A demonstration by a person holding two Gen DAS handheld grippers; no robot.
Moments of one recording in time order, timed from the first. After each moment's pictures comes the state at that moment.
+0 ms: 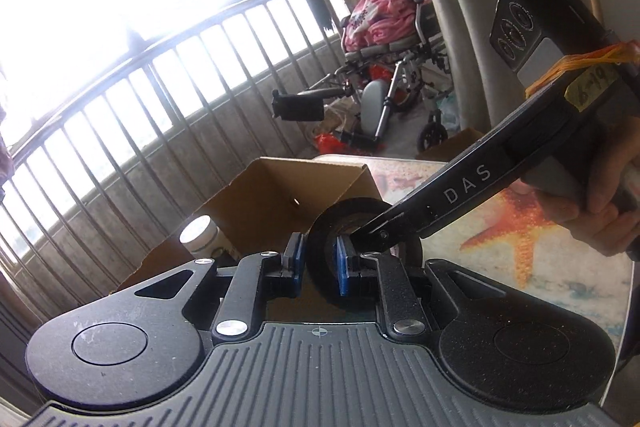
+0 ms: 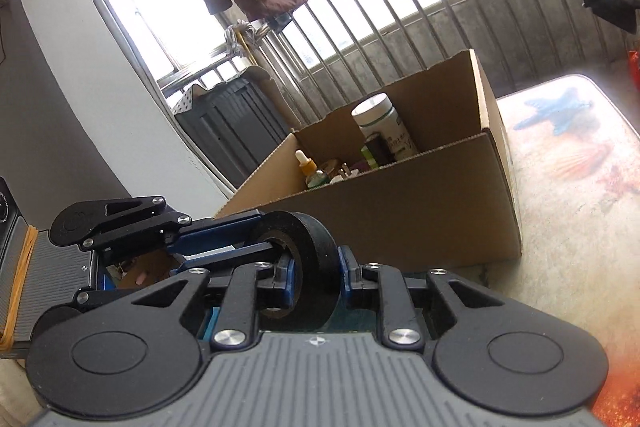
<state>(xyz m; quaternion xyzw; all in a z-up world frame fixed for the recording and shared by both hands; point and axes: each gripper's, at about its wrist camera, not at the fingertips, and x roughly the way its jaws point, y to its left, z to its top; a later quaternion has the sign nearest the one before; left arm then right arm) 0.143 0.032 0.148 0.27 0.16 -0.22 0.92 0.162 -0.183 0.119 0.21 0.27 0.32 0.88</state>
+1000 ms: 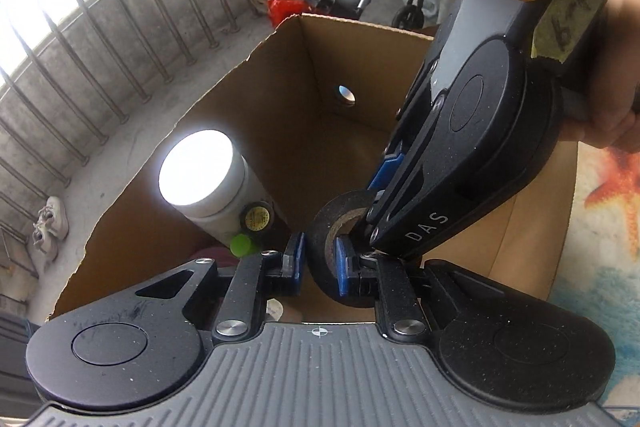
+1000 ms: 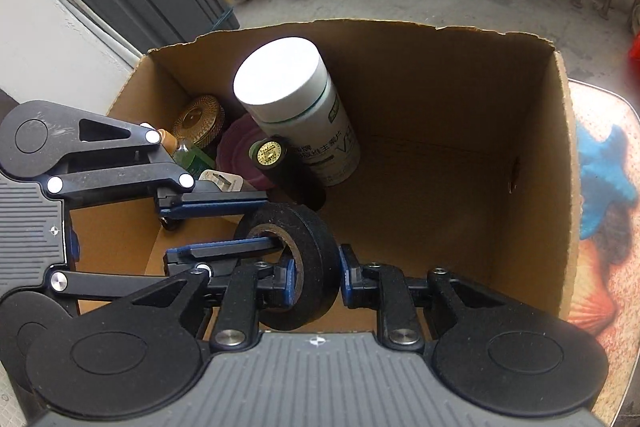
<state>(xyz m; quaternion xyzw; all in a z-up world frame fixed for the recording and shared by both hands) 0.353 0.081 0.112 0.26 0.42 -0.28 0.82 0.398 -0.101 0.122 0.02 0.56 0.24 0.79</state>
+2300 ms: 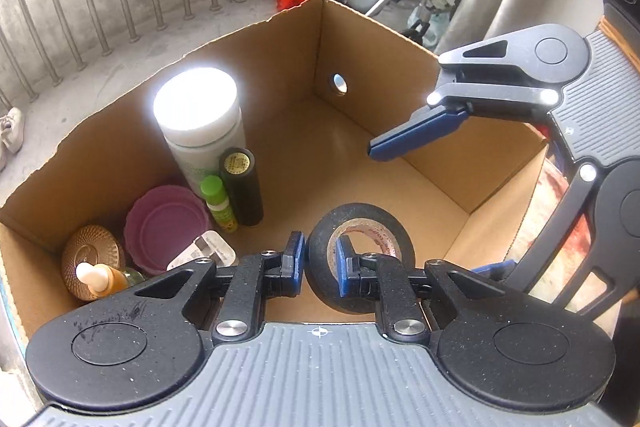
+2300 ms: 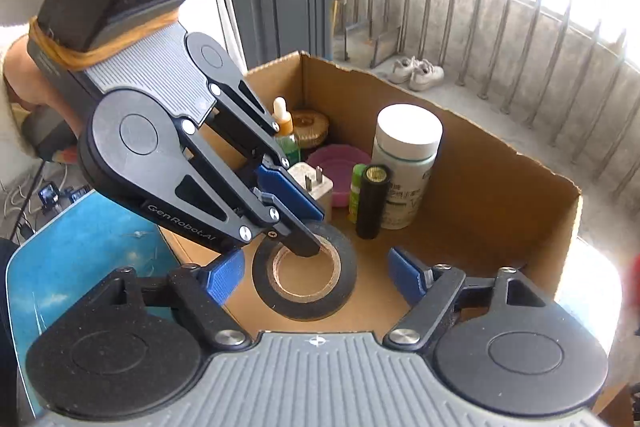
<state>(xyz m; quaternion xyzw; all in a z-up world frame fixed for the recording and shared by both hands) 0.355 0.109 0.121 0.11 0.47 -0.28 0.83 0.329 -0.078 0.153 -0.17 0.39 0.37 0.83</state>
